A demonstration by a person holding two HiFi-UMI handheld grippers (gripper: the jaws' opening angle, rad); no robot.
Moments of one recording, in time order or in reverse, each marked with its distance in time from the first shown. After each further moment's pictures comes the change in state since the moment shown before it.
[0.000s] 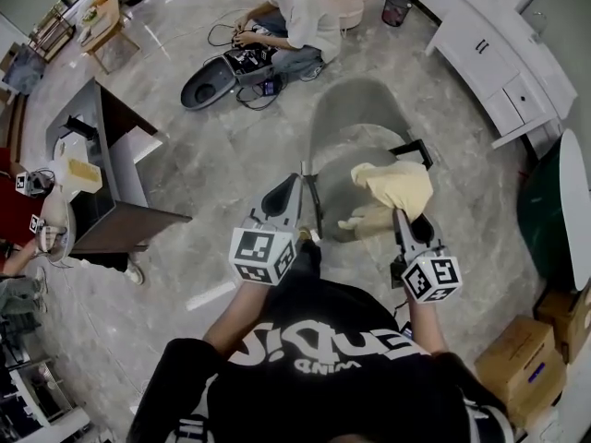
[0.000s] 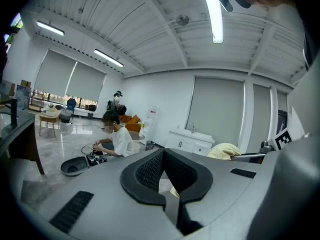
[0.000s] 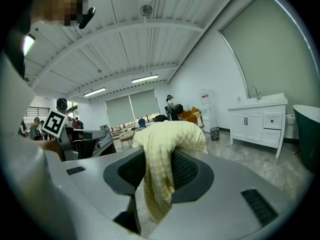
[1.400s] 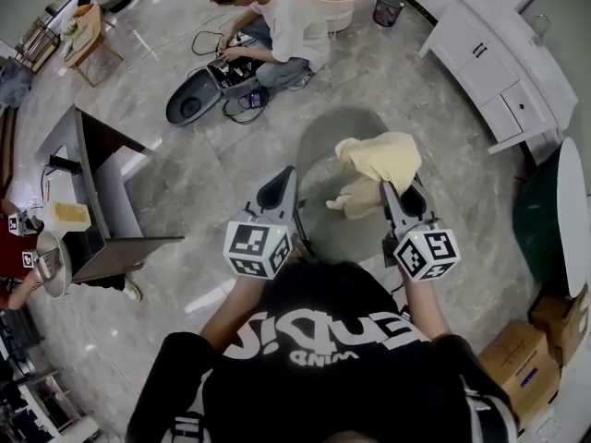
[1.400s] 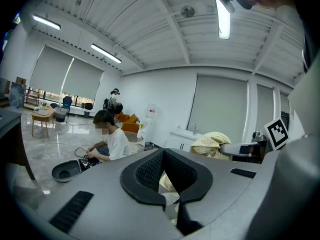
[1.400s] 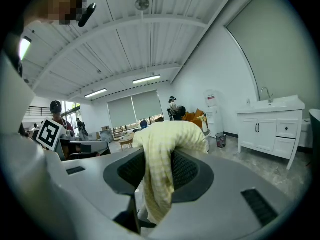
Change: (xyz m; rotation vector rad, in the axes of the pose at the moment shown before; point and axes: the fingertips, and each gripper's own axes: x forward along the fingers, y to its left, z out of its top) left arm 0.150 0.037 0.047 -0.004 0.008 -0.024; right arm 0.156 -0.061 0.092 -0.025 -0.019 0.050
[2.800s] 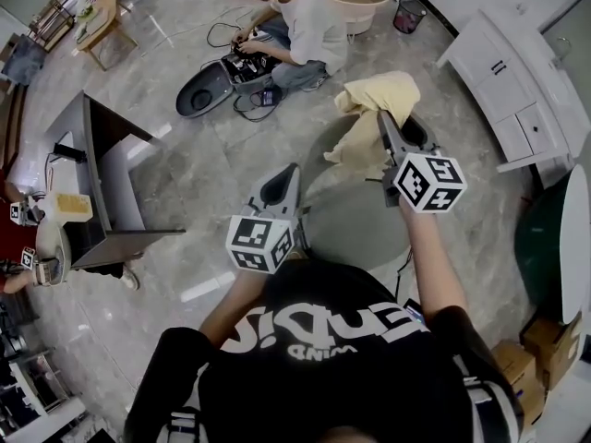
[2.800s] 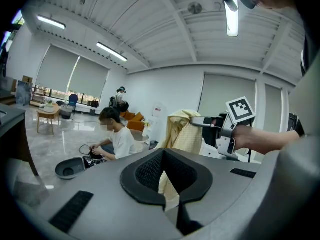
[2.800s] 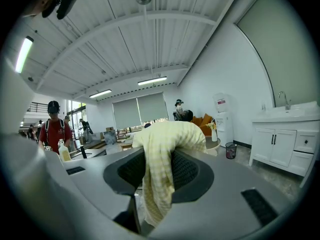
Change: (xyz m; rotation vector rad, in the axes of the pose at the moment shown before) left arm 0.036 0.034 0.001 -0.034 0.014 0.060; right arm 0.160 -0.028 0.086 -0.056 -0.036 0.072
